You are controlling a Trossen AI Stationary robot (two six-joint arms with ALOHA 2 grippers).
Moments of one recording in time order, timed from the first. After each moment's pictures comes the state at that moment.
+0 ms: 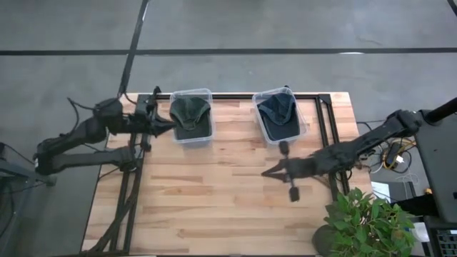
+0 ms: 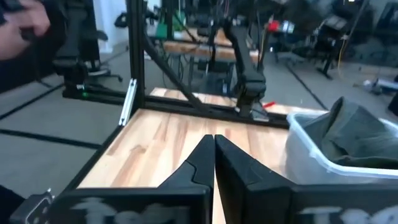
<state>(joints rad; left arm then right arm) 0.33 0.54 0.80 -0.30 0.27 -0.23 0.44 1.09 0.77 0.18 0.30 -0.01</state>
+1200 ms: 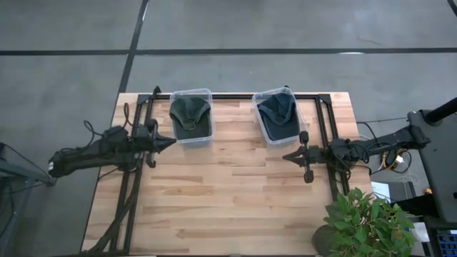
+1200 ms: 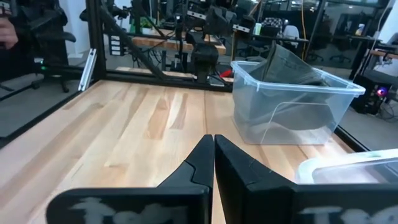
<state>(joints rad) 0.17 0.14 0.23 -0.12 0.06 -0.16 0.20 0.43 0.13 0.22 0.18 -0.05</state>
